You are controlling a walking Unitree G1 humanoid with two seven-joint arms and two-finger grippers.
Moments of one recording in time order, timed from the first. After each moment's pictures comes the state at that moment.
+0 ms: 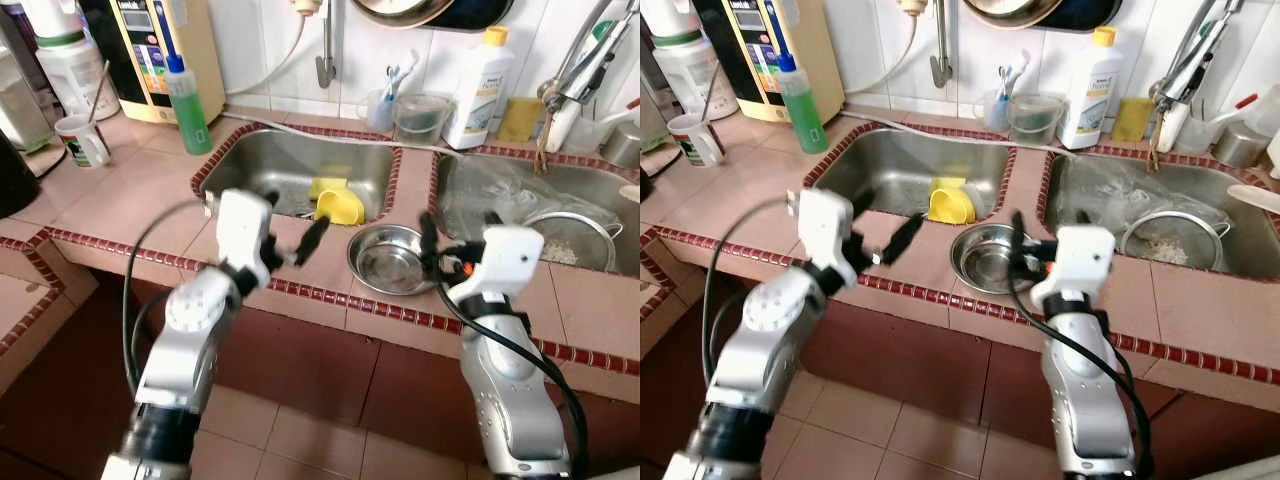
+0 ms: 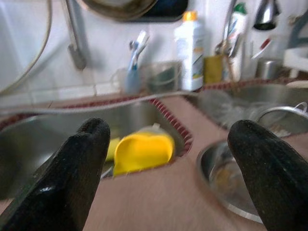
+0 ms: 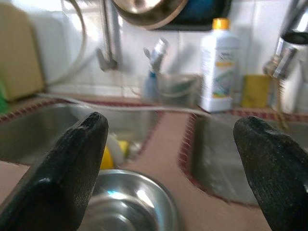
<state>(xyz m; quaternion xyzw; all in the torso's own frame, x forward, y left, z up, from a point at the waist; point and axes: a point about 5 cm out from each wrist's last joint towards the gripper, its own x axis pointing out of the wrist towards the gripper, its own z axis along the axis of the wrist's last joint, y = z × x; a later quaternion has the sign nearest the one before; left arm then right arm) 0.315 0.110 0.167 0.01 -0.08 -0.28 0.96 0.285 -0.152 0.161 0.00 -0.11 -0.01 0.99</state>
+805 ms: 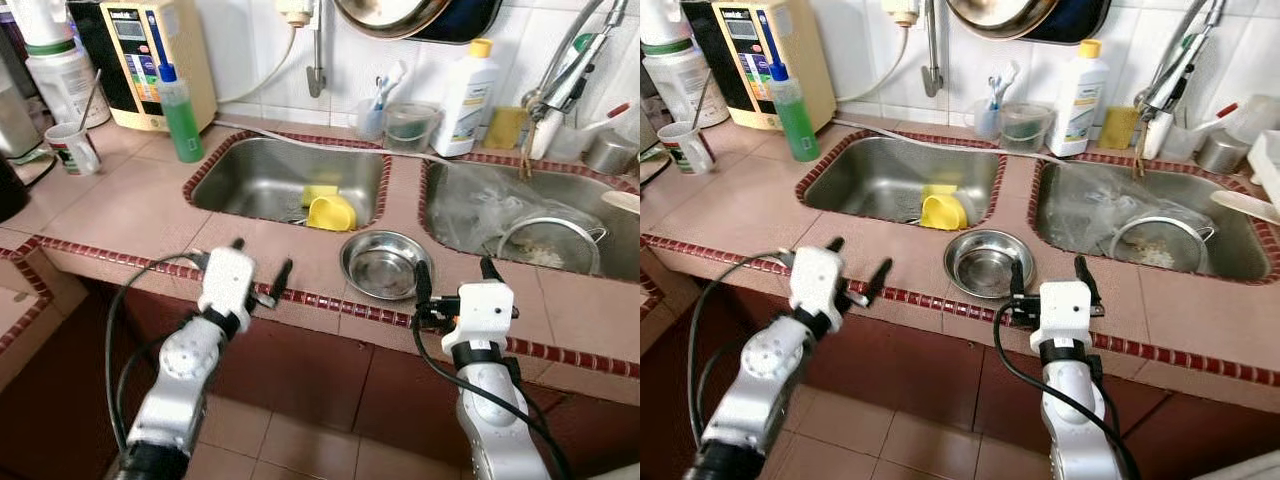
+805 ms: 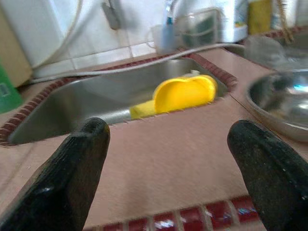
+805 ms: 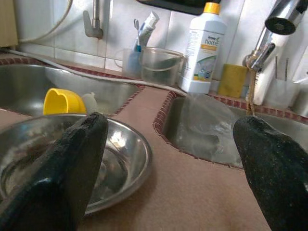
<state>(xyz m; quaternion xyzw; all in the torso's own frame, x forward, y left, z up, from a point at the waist) 0.298 0.129 0.105 0.09 -0.03 -0.19 0.98 0.265 -0.156 0.107 -0.08 -0.09 -0.03 0.99</state>
